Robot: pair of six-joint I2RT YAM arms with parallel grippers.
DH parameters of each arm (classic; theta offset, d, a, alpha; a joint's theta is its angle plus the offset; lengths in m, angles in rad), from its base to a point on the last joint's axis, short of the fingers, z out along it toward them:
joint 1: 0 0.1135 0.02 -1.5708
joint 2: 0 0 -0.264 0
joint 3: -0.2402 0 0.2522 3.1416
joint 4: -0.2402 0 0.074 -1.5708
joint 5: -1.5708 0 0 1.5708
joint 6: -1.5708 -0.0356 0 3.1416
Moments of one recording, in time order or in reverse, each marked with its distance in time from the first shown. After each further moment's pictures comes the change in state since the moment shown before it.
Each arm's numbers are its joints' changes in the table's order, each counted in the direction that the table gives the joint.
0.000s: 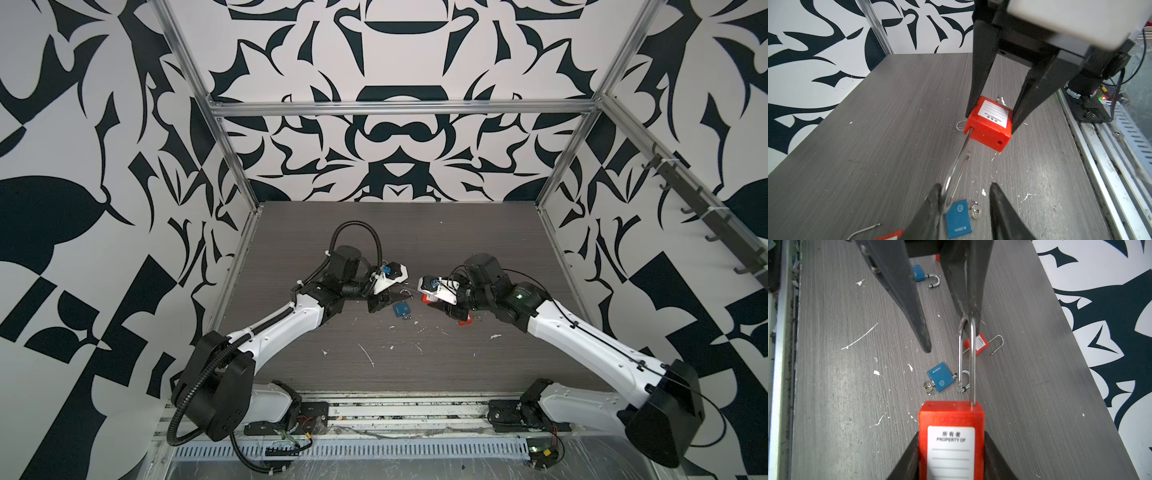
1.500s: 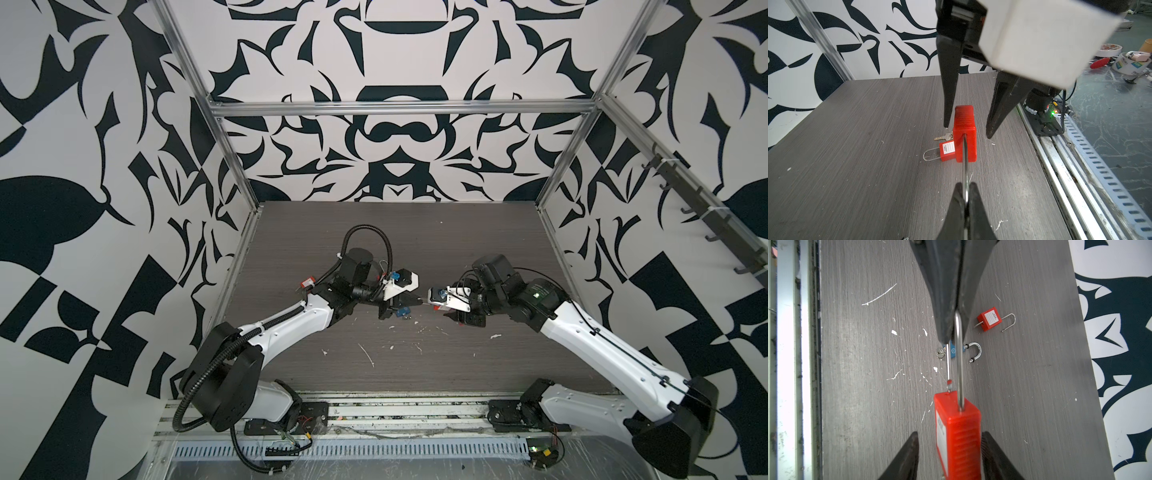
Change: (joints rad) left arm -0.083 0.051 -0.013 0.090 -0.157 0.048; right arm -0.001 -0.053 -0.114 -0.320 -0.050 0.148
